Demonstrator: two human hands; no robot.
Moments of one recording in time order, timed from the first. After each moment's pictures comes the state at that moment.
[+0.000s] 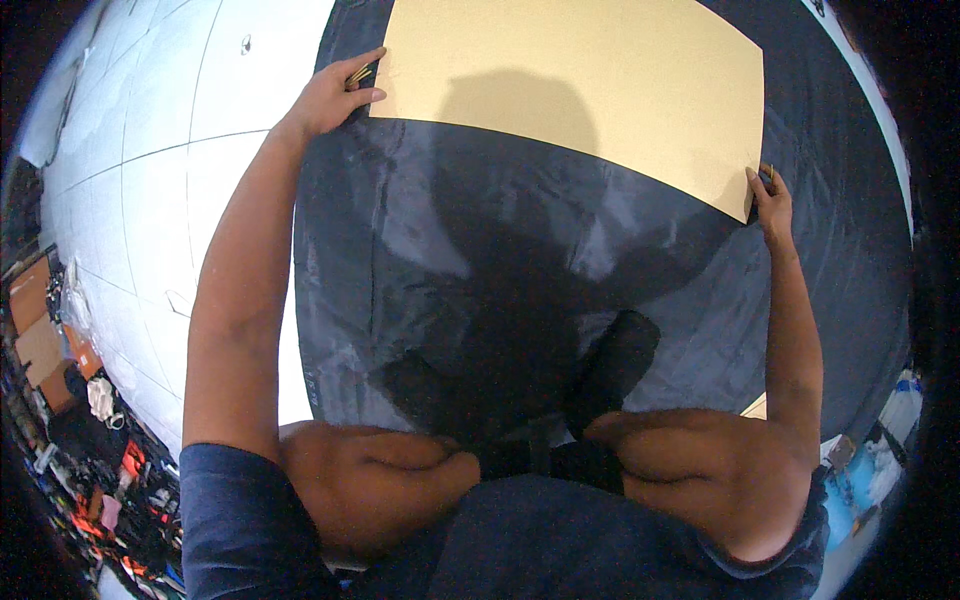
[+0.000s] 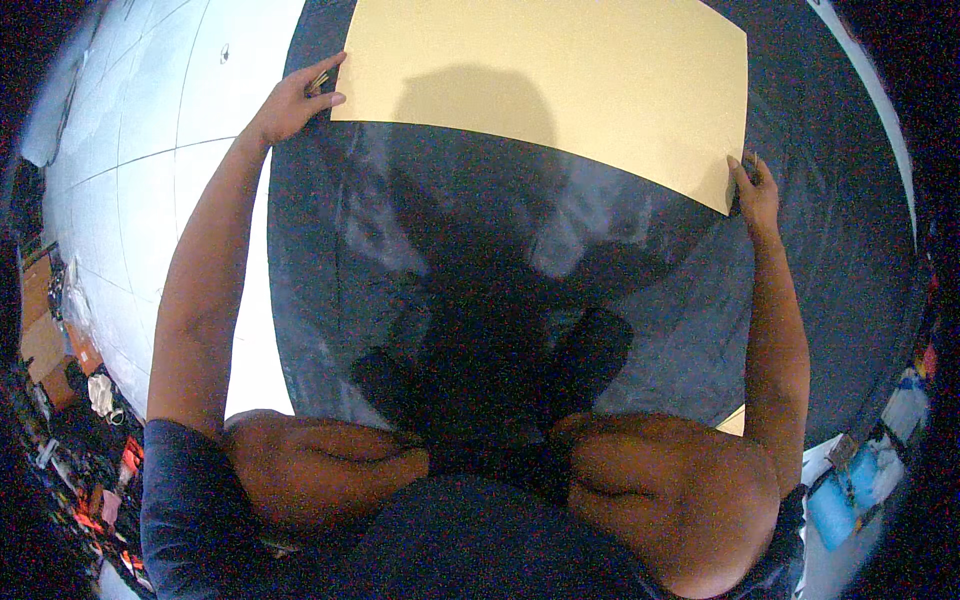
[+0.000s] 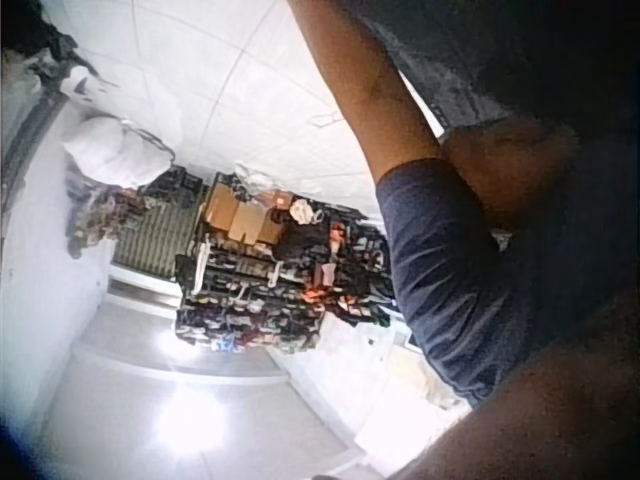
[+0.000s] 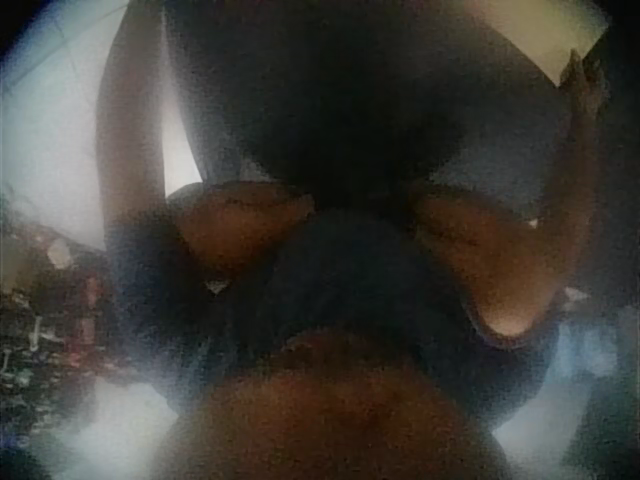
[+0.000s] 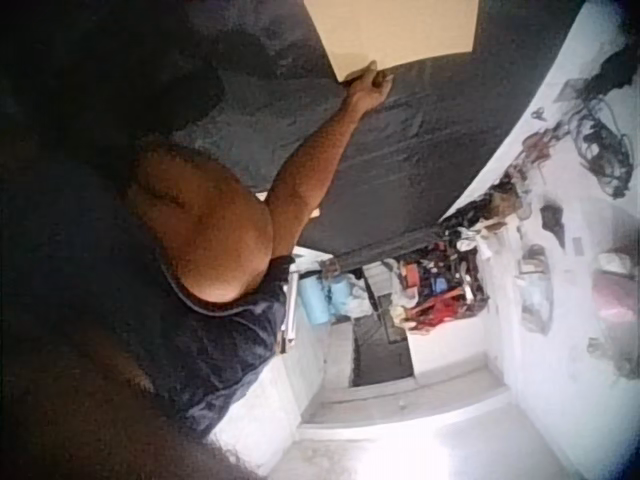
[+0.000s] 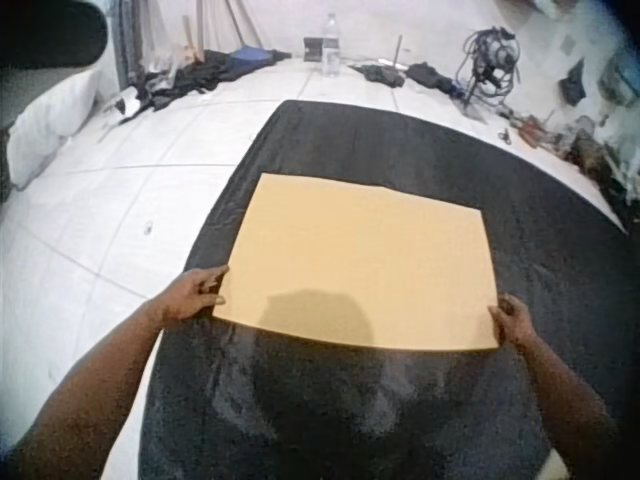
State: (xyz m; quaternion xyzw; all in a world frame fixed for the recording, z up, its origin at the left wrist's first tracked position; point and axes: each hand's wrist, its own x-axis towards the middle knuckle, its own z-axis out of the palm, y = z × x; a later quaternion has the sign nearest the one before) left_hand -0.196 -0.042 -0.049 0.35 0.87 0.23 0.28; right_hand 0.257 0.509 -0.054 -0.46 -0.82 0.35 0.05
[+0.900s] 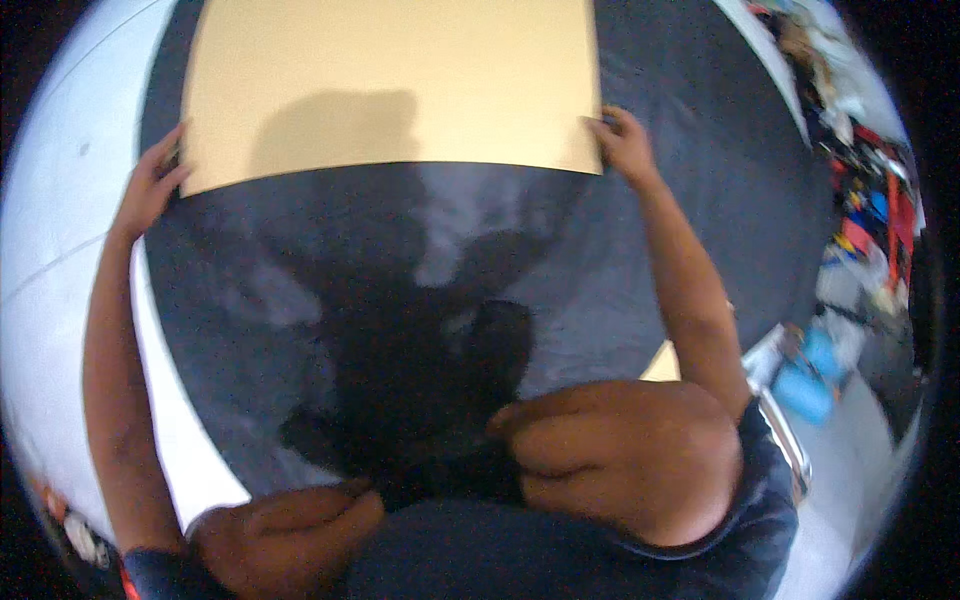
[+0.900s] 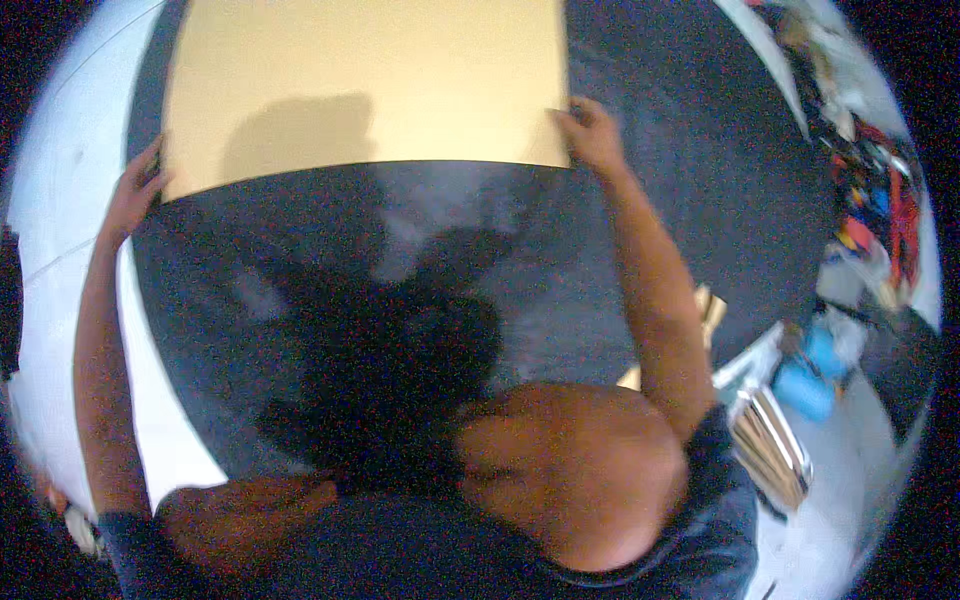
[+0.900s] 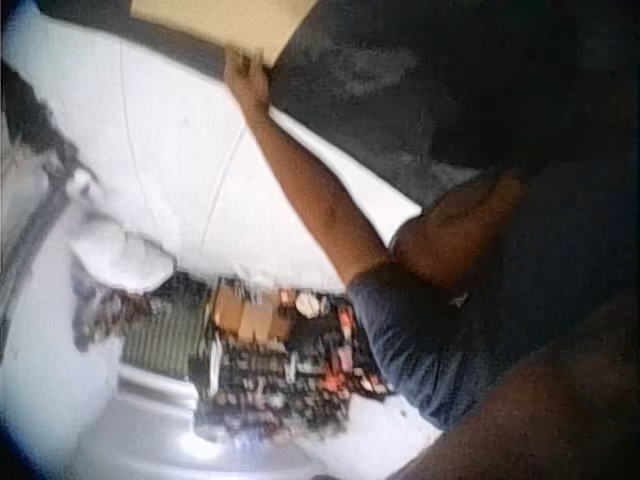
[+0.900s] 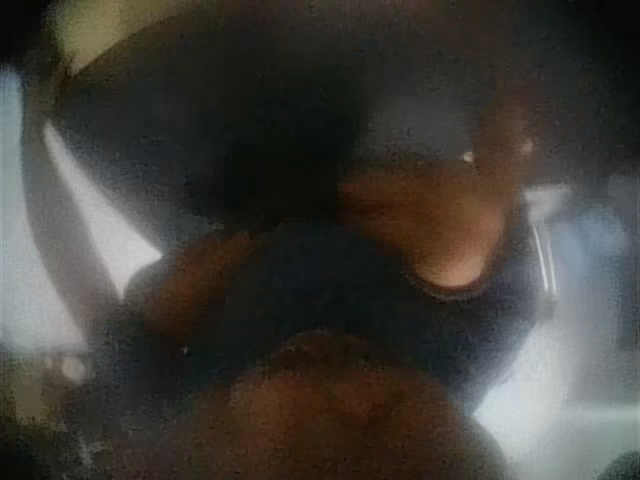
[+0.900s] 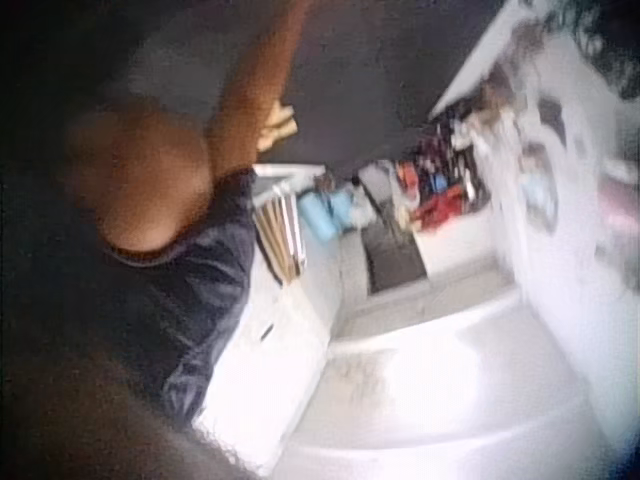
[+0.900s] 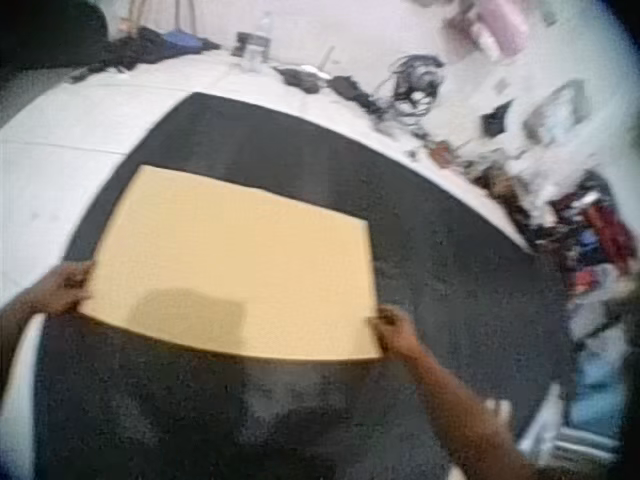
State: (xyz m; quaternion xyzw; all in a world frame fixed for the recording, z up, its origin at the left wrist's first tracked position) left_hand -0.208 -0.061 -0.083 0.33 0.80 0.37 0.34; right_hand 0.235 0.499 -0.048 -0.45 -0.80 0.40 0.01
